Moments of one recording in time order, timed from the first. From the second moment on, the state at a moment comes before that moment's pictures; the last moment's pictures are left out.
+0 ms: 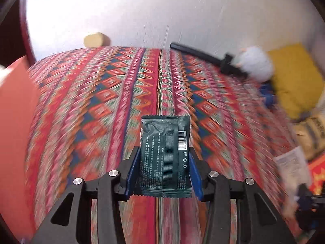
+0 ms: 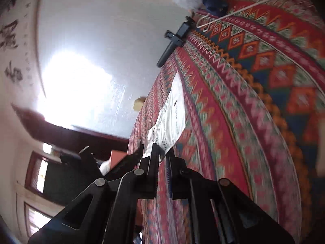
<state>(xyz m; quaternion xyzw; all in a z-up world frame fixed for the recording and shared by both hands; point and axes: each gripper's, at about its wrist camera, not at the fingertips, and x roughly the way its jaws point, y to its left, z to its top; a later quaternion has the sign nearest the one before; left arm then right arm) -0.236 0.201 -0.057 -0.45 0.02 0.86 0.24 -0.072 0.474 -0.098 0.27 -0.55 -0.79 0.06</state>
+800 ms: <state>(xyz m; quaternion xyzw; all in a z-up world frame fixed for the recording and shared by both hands) -0.189 -0.239 0.043 -0.35 -0.09 0.92 0.10 -0.164 0.027 0.030 0.38 -0.22 -0.85 0.28</state>
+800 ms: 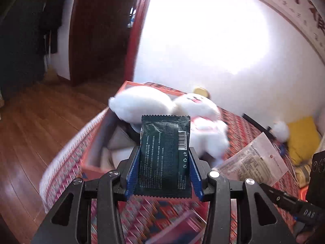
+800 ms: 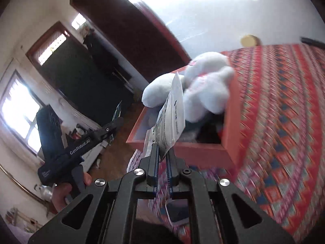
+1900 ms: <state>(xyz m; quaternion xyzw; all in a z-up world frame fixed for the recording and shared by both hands) -0.093 0.158 0.048 -0.48 0.00 0.78 0.39 0.140 0.488 -0.092 0.23 -0.53 -0.81 -0.12</state>
